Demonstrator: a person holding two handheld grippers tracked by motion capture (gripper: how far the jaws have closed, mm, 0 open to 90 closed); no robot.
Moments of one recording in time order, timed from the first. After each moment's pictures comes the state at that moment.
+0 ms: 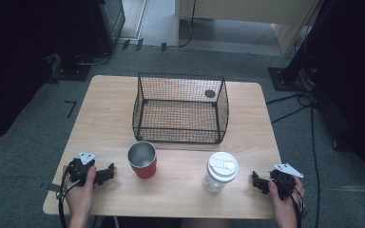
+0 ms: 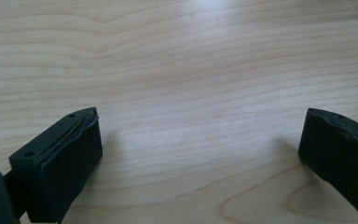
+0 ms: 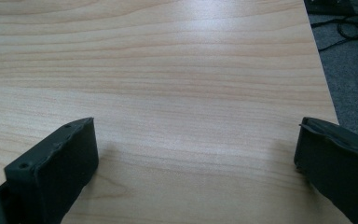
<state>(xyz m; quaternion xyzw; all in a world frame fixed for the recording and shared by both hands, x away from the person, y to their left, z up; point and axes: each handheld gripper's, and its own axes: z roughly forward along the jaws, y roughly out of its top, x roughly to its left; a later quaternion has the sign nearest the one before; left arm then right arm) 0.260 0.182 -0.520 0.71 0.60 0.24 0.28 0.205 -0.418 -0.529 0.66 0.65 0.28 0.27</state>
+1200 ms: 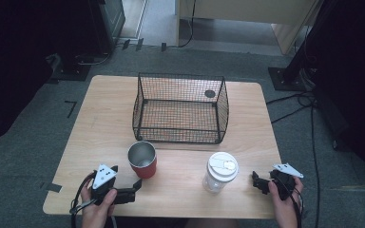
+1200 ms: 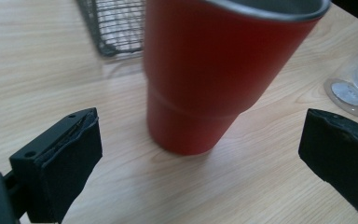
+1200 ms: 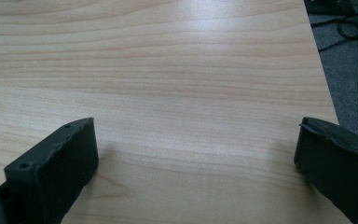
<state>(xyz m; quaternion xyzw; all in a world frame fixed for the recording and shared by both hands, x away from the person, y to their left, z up) 0.196 0.106 -0.466 0.75 0.46 0.17 0.44 0.205 -0.418 -0.529 0.66 0.65 0.28 0.27</state>
